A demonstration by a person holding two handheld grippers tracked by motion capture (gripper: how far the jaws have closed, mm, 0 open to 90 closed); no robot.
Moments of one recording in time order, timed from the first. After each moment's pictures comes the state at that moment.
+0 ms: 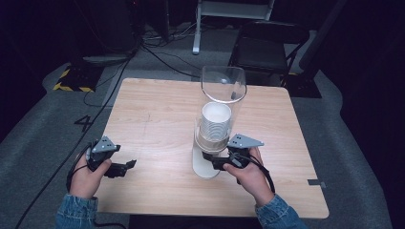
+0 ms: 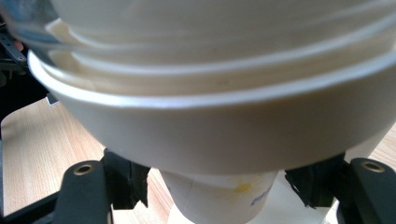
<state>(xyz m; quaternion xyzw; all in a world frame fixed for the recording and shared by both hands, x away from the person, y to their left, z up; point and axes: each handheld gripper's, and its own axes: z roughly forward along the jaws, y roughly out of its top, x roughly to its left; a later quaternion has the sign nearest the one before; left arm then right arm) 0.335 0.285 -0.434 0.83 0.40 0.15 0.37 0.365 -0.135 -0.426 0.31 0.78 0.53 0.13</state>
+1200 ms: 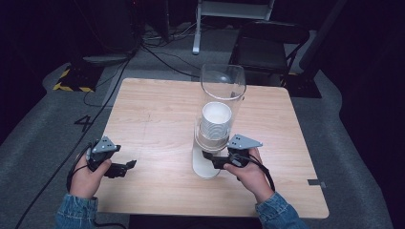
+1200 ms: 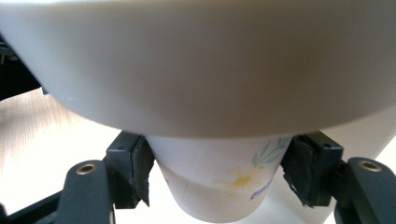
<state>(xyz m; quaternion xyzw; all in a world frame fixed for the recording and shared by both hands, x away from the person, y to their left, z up) 0.335 0.286 -0.435 0.83 0.40 0.15 0.37 0.374 -0.138 -0.438 0.27 0.78 0.54 0.15</state>
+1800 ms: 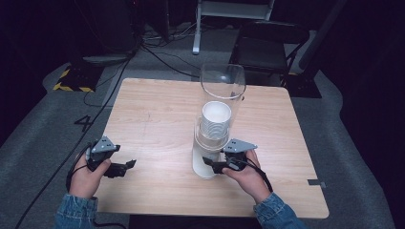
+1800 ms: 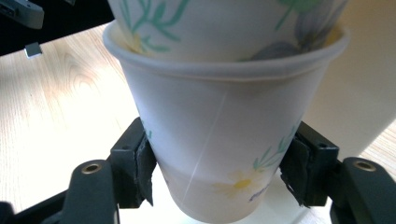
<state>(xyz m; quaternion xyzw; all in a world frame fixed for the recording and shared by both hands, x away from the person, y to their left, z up) 0.335 0.287 -0.435 0.83 0.40 0.15 0.37 0.372 -0.137 -0.457 0.28 0.81 0.49 0.14</state>
